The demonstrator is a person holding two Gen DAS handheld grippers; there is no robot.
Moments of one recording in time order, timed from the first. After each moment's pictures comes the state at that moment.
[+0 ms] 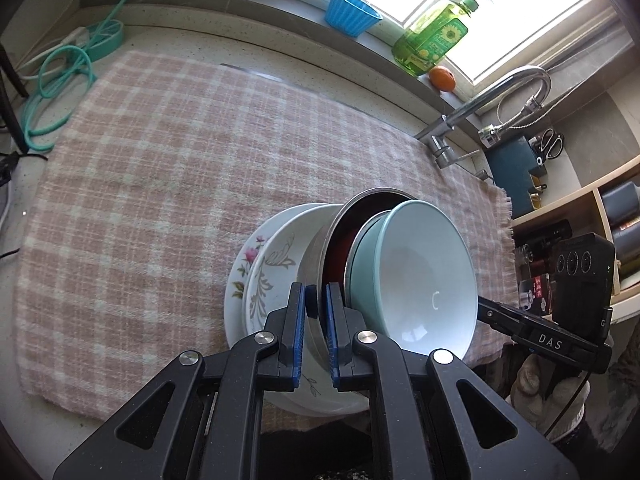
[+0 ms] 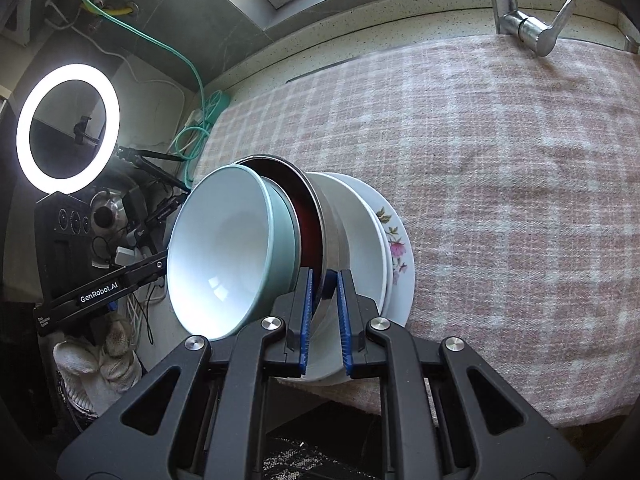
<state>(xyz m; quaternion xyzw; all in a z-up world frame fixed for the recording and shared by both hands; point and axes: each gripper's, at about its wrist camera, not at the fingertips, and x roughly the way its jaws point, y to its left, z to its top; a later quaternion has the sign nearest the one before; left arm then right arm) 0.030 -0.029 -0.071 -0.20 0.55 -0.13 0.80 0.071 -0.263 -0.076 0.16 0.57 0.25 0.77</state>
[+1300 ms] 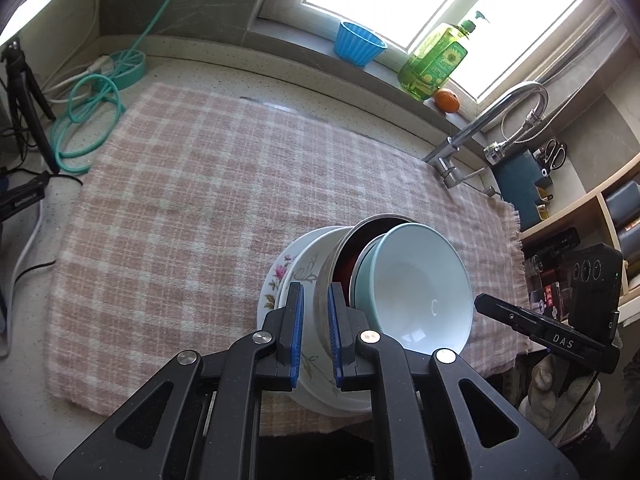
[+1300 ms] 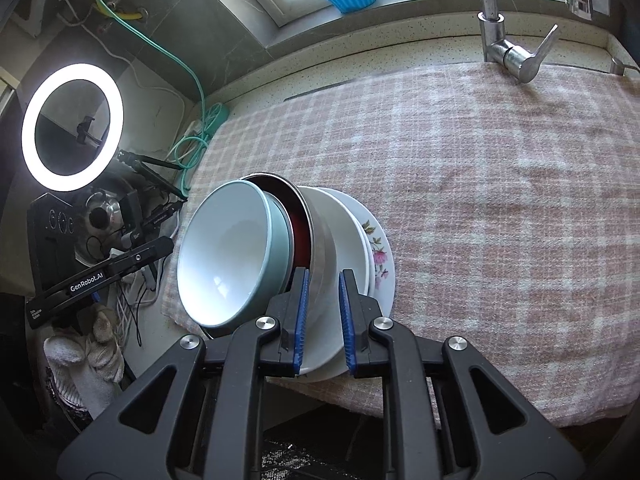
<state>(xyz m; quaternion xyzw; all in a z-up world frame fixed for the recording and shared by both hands) 0.011 -0.014 -0.045 -0.18 0.51 -0.10 0.84 0.059 -0.279 -0.054 0.14 0.54 0.24 0.80</state>
